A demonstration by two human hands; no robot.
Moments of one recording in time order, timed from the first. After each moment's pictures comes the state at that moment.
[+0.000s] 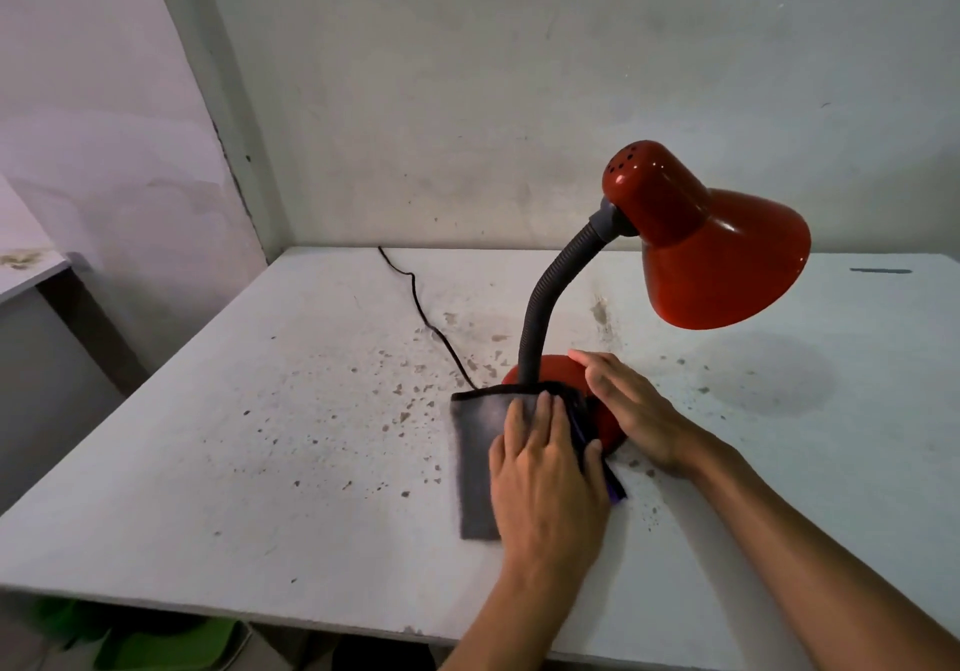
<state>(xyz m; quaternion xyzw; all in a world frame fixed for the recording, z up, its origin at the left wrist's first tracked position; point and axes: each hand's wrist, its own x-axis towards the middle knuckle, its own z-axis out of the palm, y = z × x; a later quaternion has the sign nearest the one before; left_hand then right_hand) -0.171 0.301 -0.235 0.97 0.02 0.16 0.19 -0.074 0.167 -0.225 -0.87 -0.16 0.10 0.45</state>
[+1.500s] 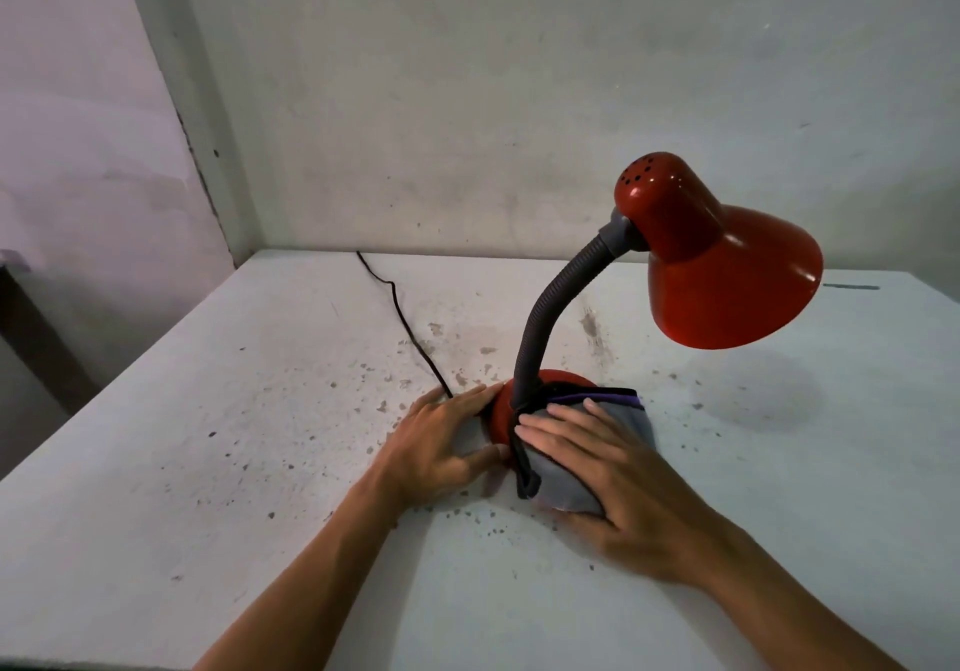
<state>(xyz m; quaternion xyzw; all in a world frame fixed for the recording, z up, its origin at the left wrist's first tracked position) -0.086 0.440 -0.250 0.93 -0.23 0.09 0.27 -0.120 0.184 -0.236 -0.92 -0.37 -0.07 0.14</state>
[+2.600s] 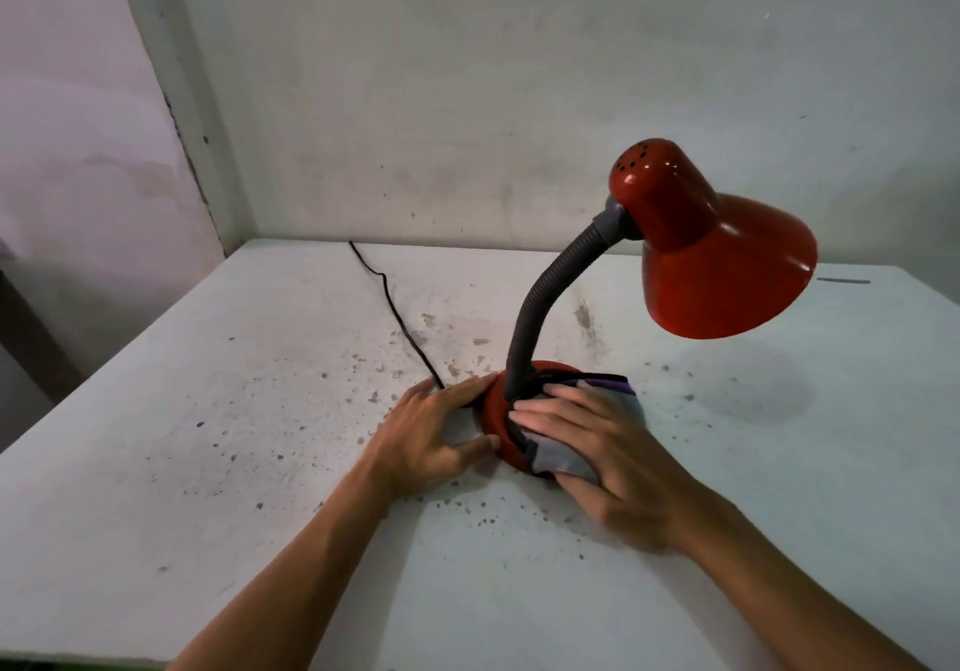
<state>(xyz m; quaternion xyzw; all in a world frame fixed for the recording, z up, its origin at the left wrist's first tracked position) -0.084 0.442 -0.251 0.92 -0.24 0.12 0.30 -0.117 0.186 -0.223 -0.91 -0.36 -0.04 0.21</state>
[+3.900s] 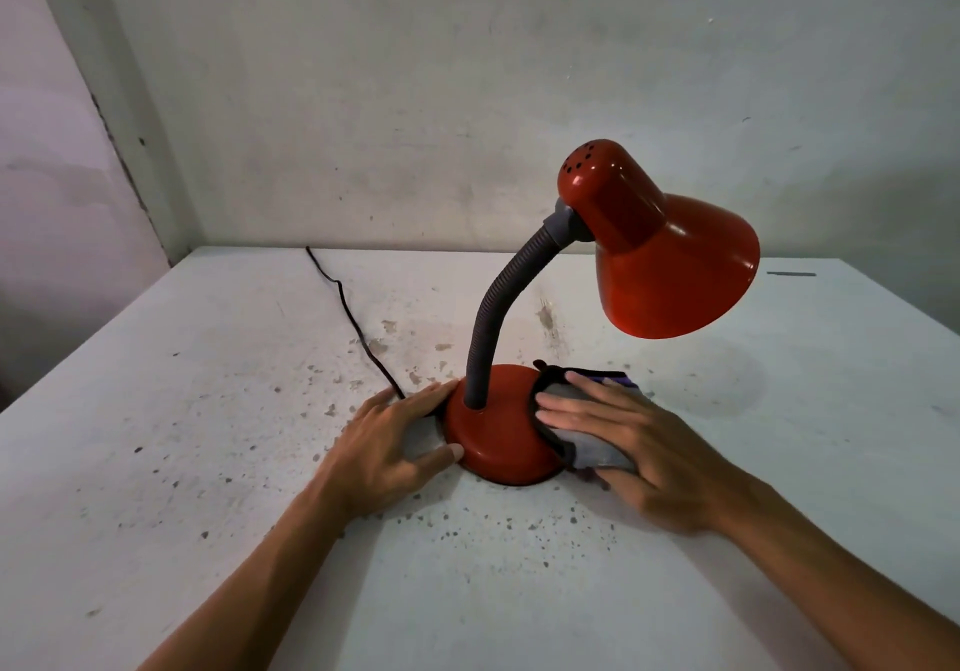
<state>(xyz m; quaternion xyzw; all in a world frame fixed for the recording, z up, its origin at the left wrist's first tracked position) -0.082 0.442 -0.255 0.93 -0.23 0.06 0.29 -0.101 0.115 -0.225 -0.92 -0.35 -0.05 0.17</state>
